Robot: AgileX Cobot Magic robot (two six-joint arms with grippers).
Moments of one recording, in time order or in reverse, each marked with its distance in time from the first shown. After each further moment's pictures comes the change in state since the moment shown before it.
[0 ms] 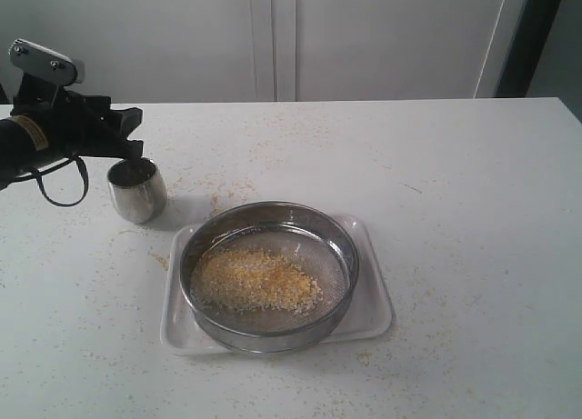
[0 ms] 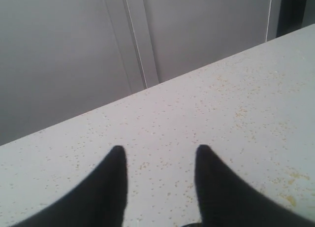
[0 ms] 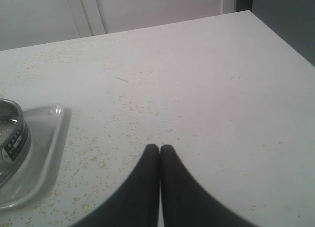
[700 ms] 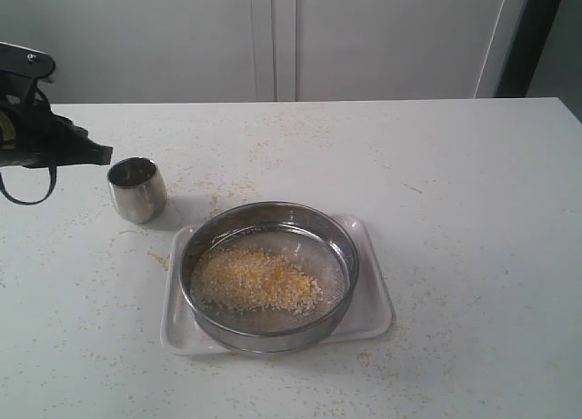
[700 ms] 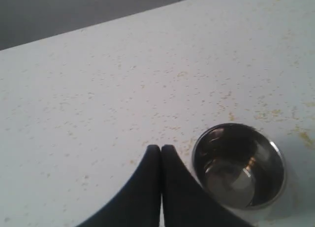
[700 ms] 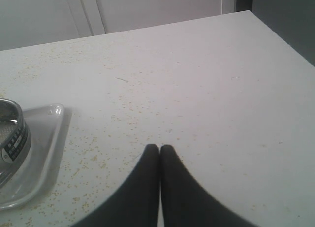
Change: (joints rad) left arm 0.000 -0.165 0.000 0.228 0.500 -0.348; right arm 0.000 0.000 0.000 0.000 0.000 0.000
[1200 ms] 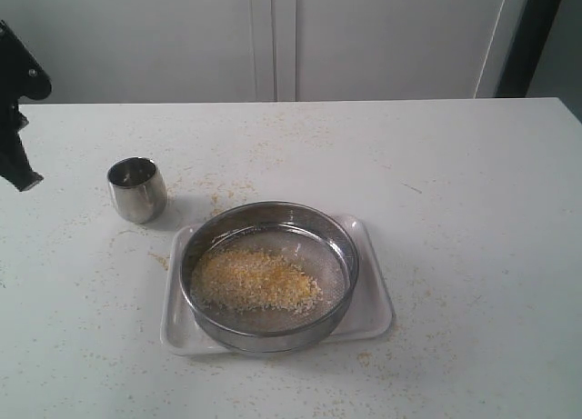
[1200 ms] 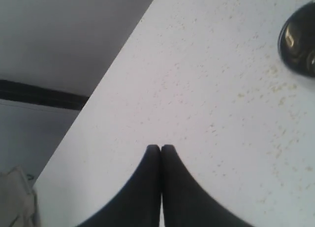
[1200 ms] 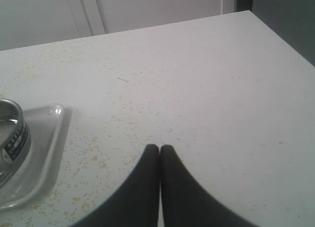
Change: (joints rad) left arm 0.000 -0.137 0.000 0.380 0.297 0.329; right arm 0.000 0.000 0.000 0.000 0.000 0.000
